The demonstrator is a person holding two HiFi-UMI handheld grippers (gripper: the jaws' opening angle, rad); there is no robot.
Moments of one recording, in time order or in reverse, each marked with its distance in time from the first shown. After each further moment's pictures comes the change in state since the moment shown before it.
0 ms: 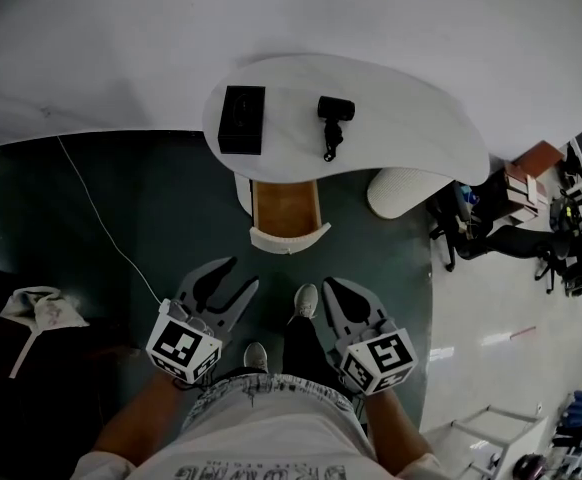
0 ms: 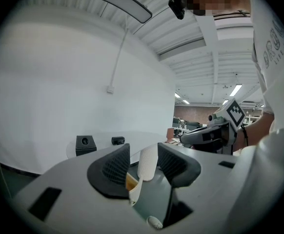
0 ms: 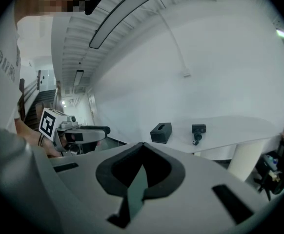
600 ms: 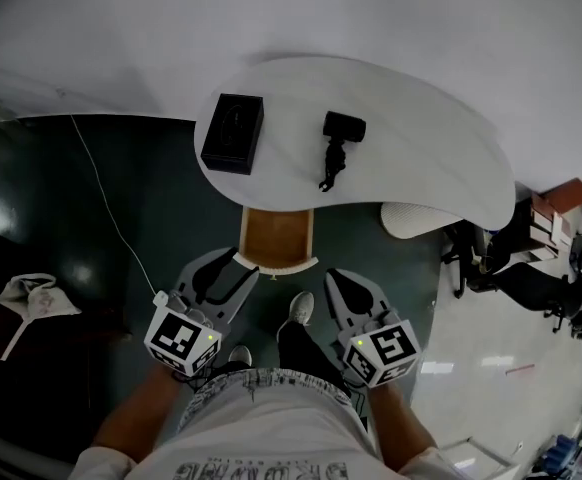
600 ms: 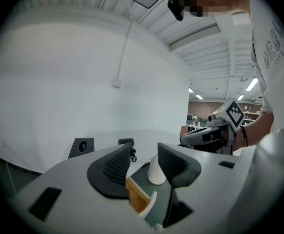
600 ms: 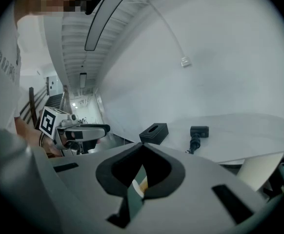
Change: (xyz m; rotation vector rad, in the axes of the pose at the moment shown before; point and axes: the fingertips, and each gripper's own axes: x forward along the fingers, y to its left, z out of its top) left arm 0.142 0.038 0.013 -0.007 0.039 0.139; right arm 0.074 -0.142 0.031 0.005 0.045 0.150
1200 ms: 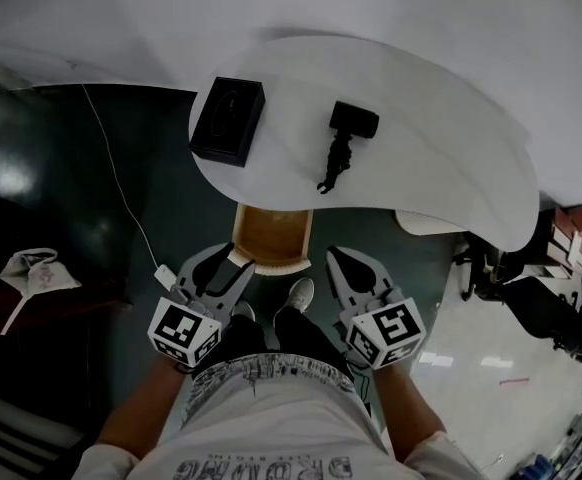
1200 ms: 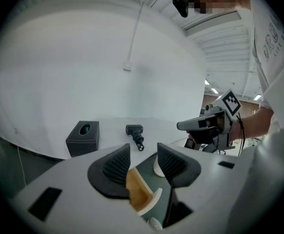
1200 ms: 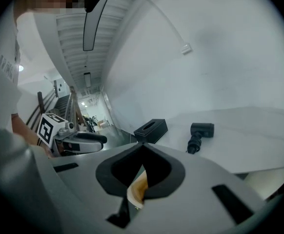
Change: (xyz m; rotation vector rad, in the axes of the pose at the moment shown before) left arm 0.067 0.021 -0.056 -0.095 0.137 0.145; right arm 0.055 -0.083 0.002 0.012 0.085 0.131
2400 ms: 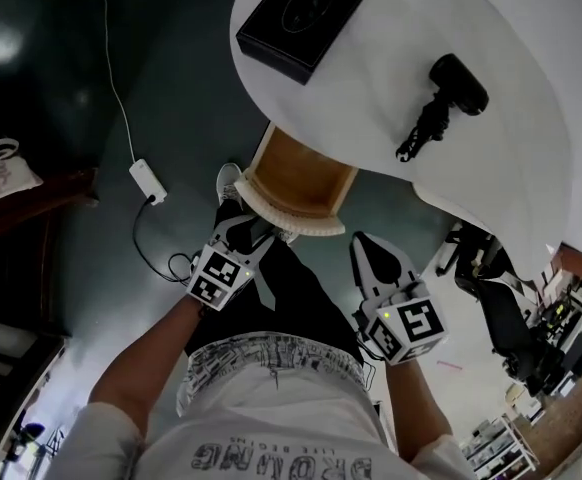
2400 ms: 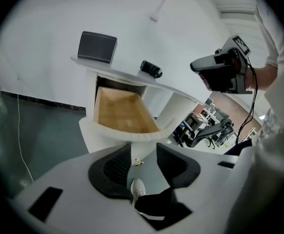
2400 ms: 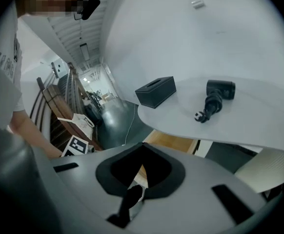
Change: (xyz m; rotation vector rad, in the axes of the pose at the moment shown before) left arm 0.036 0.034 -0.276 -0.248 0.361 0.001; right arm 0.071 0.002 -0.112 -0.012 0.365 0.067
